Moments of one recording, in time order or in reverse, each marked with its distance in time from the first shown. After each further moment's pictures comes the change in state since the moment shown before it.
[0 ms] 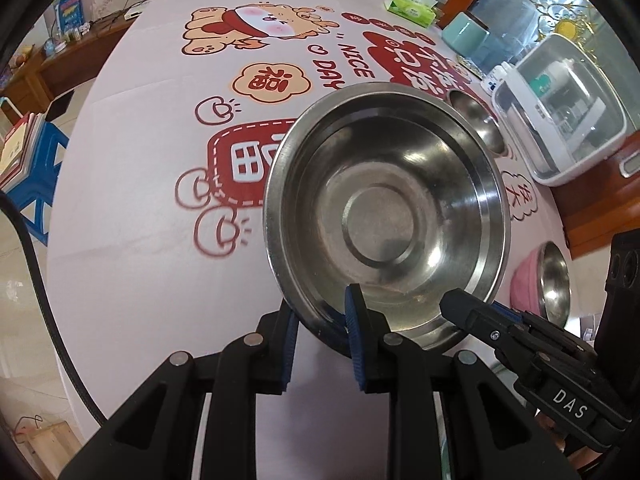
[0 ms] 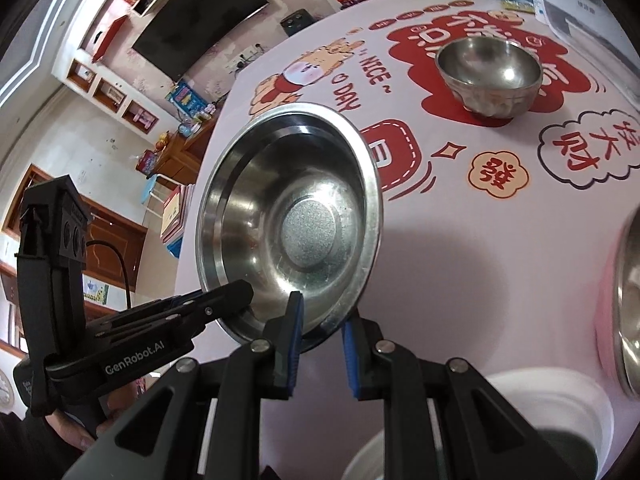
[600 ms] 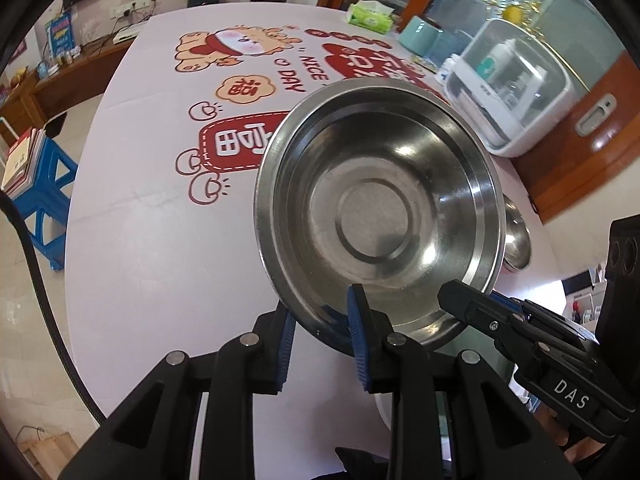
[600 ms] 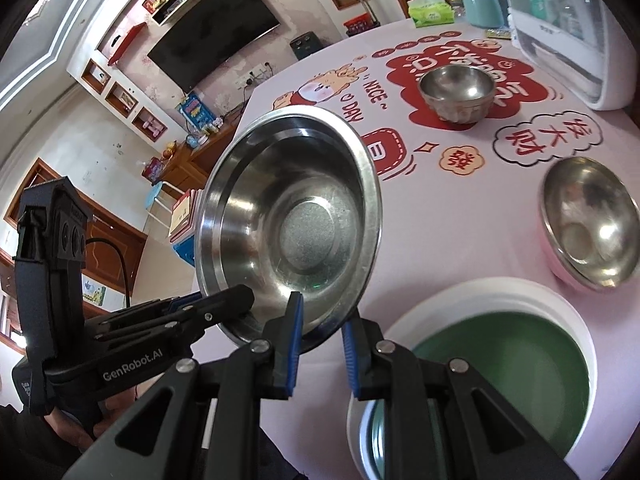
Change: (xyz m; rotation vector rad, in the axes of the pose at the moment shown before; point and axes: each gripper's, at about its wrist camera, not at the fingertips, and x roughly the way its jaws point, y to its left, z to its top) left arm -0.067 -0.033 -0.075 0.086 -0.065 -0.036; right arm -0.075 0.017 -0.065 -0.023 -0.093 -0.022
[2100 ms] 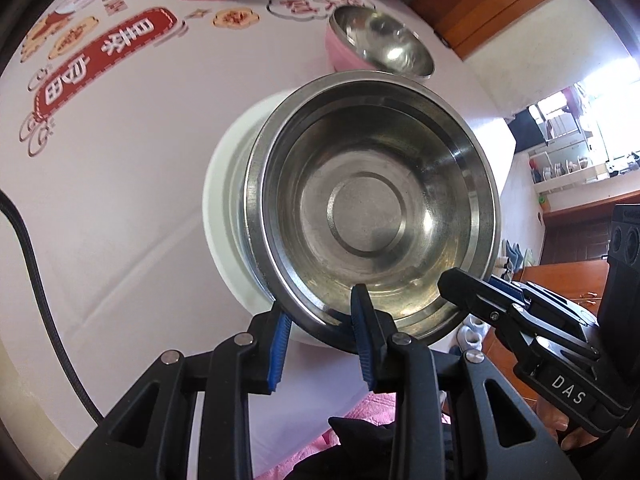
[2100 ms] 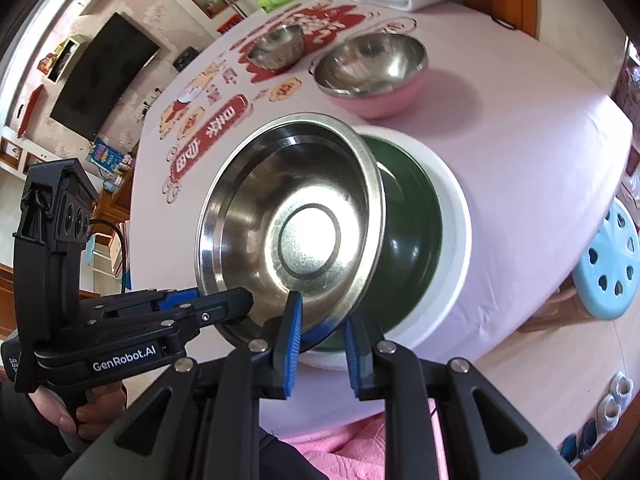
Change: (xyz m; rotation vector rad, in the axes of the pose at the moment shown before) left arm 0.041 -0.104 -0.076 0.306 0.399 -0.186; right arm -0.077 -0.069 -0.117 0.350 0.037 -0.242
